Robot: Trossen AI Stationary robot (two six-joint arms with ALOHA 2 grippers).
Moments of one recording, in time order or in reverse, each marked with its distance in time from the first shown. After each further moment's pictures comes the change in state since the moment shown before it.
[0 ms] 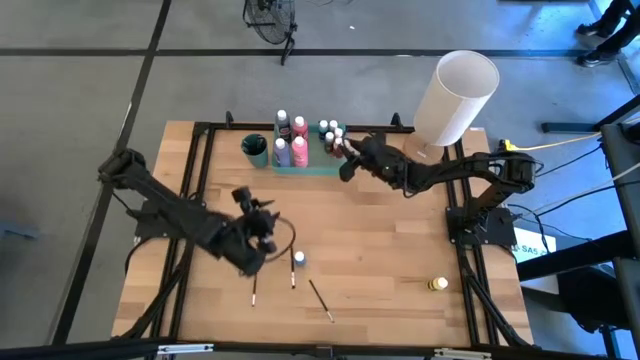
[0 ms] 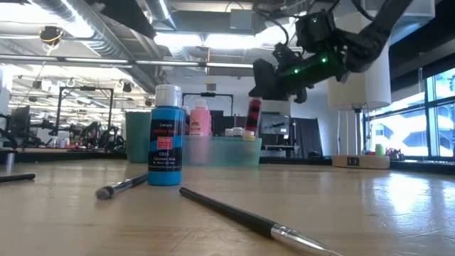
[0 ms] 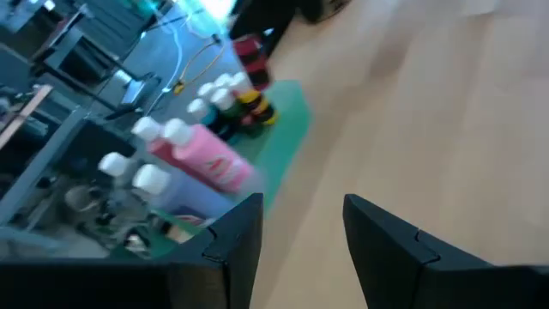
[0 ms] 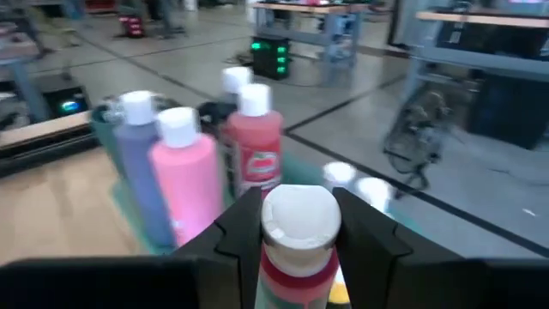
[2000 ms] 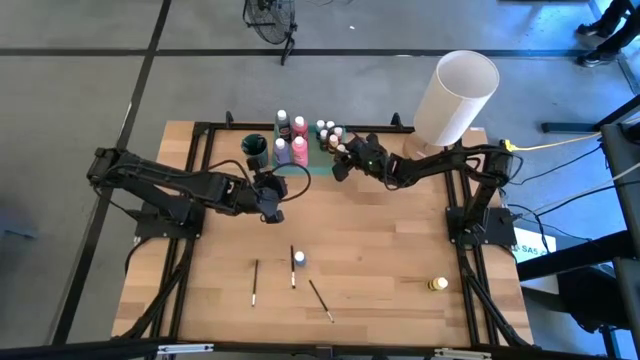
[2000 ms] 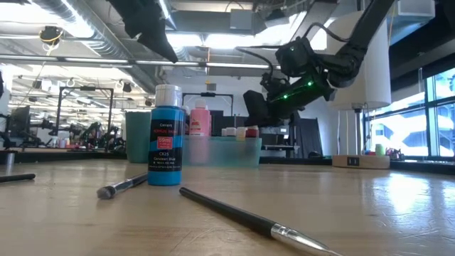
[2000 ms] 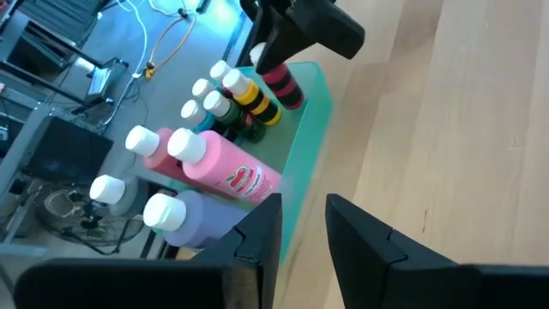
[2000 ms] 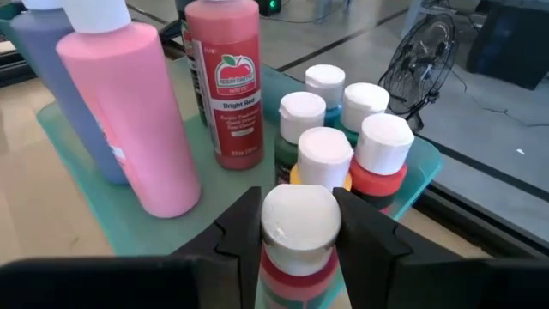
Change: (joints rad) left arm 0.382 -0.118 -0.083 0.292 0.299 0.543; right arm -0.079 0.183 0.087 -0.112 -0.065 0.063
